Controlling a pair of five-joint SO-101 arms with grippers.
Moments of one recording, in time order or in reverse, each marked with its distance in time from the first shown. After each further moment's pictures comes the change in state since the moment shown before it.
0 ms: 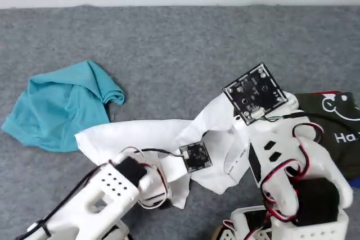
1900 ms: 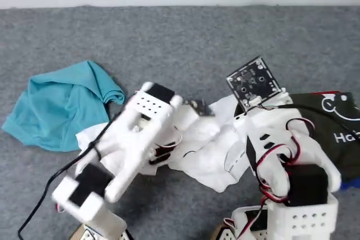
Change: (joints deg) left arm -10.7 44.7 -55.2 37.2 -3.2; right arm 3.5 0.1 7.5 0.0 -2.4
